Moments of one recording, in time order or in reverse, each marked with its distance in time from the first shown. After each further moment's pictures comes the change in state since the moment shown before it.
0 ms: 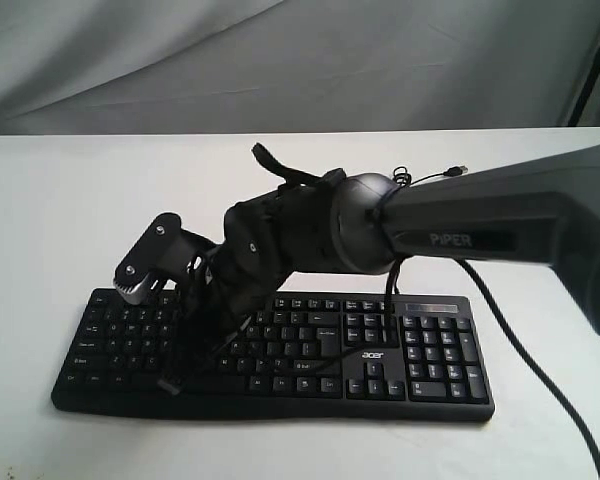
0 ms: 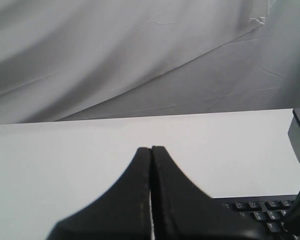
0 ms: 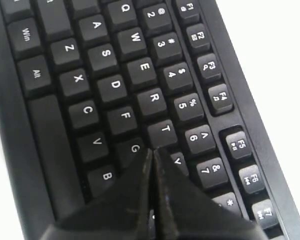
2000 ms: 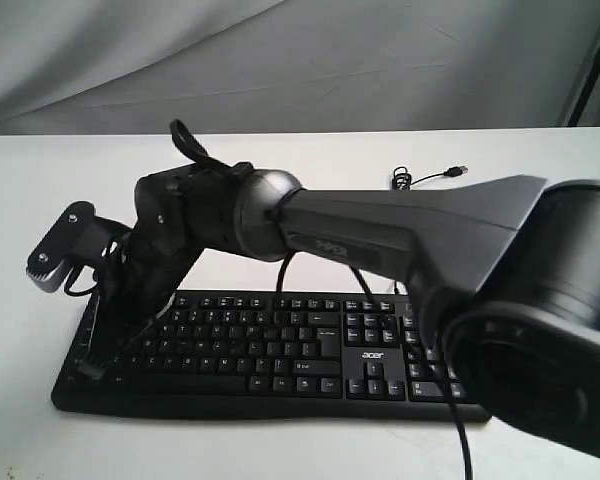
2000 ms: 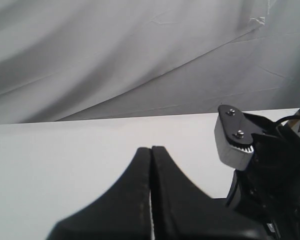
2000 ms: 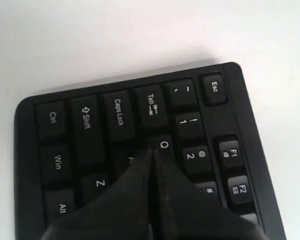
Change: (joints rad) left arm 0.000 0.000 0.000 0.000 0.000 0.000; right arm 0.049 0.244 -0.481 0.048 0.235 -0.073
